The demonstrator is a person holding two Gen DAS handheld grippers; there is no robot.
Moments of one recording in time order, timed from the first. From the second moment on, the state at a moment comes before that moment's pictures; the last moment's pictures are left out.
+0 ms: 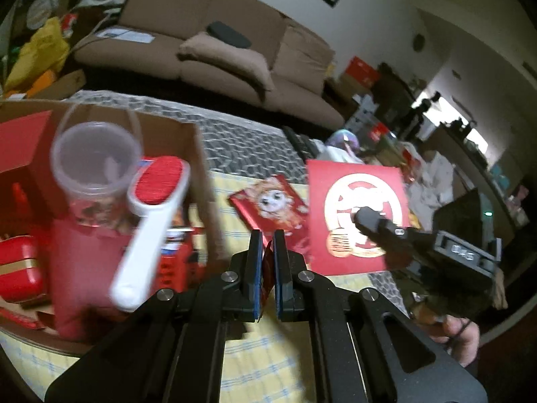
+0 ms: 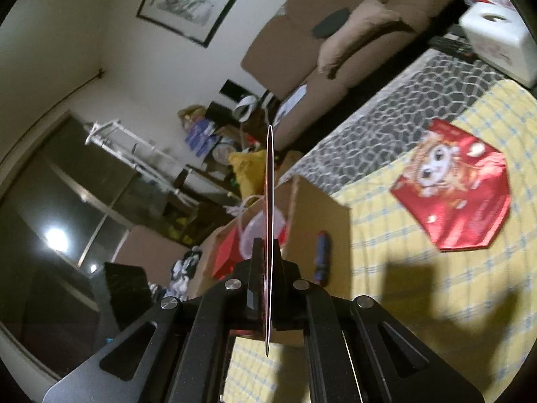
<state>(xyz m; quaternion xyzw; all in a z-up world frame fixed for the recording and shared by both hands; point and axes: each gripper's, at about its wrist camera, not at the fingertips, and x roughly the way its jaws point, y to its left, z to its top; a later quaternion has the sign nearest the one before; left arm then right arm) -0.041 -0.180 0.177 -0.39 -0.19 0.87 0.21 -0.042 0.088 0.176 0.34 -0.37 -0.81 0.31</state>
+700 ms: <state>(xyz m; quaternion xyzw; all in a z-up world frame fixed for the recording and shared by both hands) -0.036 -0.296 0.178 -0.34 -0.27 0.89 0.14 -0.053 -0.009 0.169 0.36 -0.35 -0.79 0.35</state>
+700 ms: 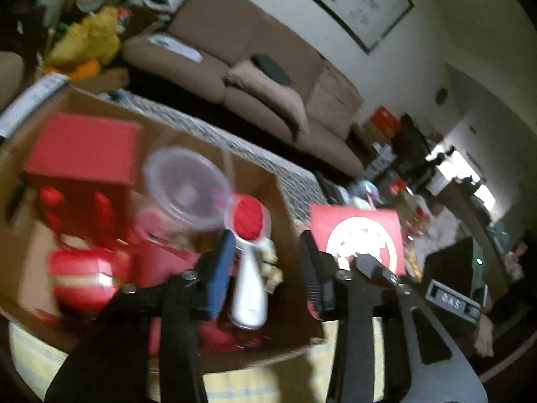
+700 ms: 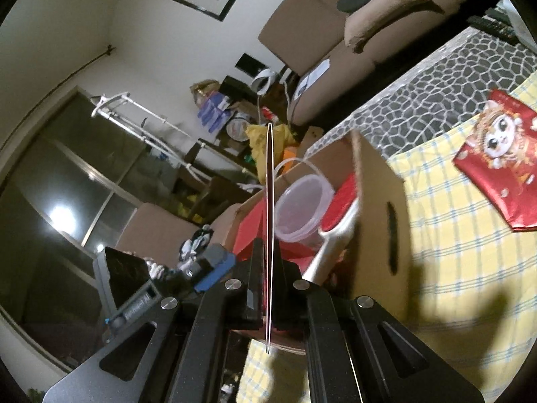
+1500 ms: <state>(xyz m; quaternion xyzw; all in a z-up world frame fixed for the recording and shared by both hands) -0.033 -0.375 0.148 -0.37 -0.29 0.88 0.07 -0.054 -0.159 0.130 0.42 -0.23 -0.79 0.38</state>
